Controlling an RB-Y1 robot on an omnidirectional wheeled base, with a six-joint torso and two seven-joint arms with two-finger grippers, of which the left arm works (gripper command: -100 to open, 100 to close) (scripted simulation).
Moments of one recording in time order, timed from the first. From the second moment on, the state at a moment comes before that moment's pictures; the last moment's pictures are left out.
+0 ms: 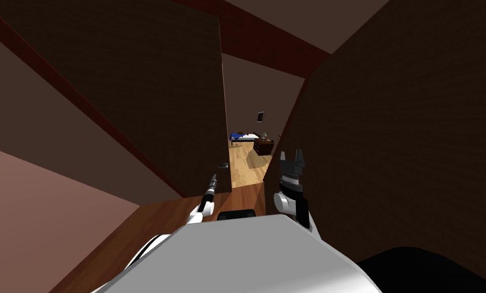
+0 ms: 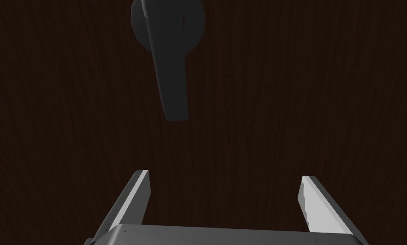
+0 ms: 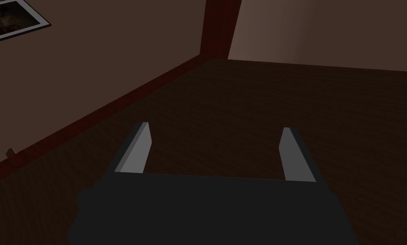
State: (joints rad) arm -0.20 0.09 0.02 -0.50 0.16 -0.75 -0.09
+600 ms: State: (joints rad) arm -0.19 0.05 0.08 -0.57 0.19 -0.80 -0.10
